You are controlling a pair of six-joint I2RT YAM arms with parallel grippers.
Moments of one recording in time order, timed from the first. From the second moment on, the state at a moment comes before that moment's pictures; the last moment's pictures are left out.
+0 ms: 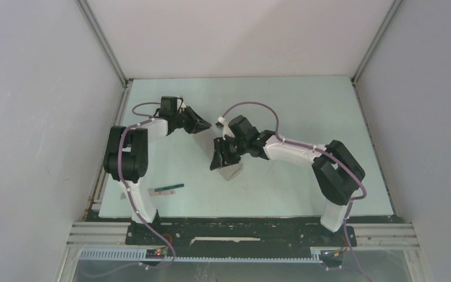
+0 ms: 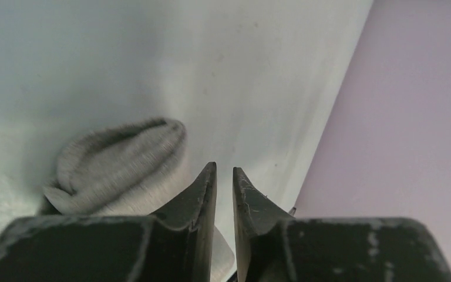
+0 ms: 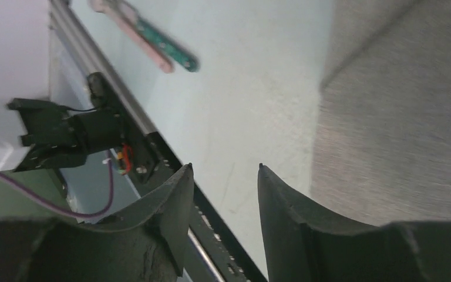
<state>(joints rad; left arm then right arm) -0.13 1.89 1.12 0.01 0.63 -0.92 0.80 1.78 1.23 -0.21 -0.48 0.56</state>
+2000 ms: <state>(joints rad) -0.11 1.84 1.15 -0.37 0.36 -0.68 0.78 1.74 1.03 -0.15 -0.27 0.70</state>
